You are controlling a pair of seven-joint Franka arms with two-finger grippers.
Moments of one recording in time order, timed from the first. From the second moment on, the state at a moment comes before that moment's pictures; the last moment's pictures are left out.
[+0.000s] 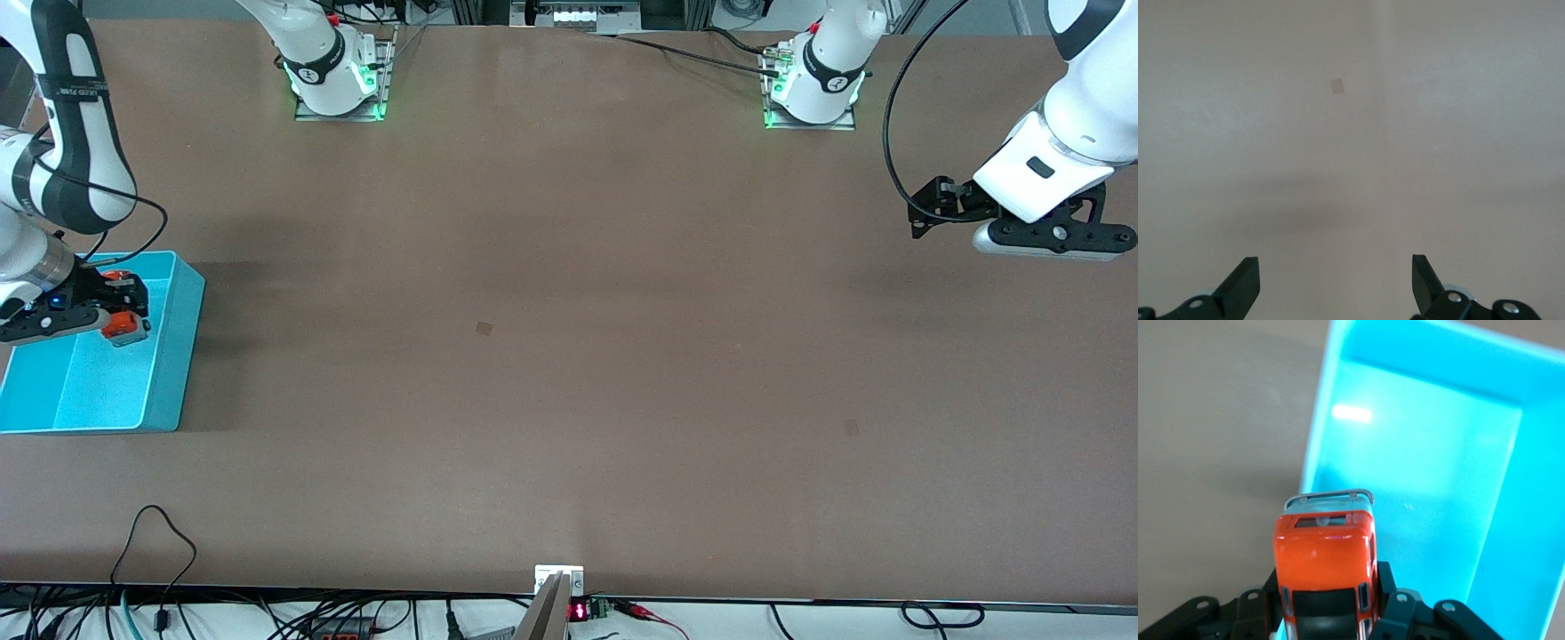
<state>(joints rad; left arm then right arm) -0.02 -0.01 -0.11 -1.68 0.07 1.64 -0.04 -0.09 0.29 -0.26 -2.02 -0.06 2.36 -0.51</state>
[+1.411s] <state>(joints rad) -0.02 -0.01 -0.11 -1.68 0.07 1.64 -0.04 -0.15 0.65 -0.33 -1.79 0.08 2.41 -0.56</state>
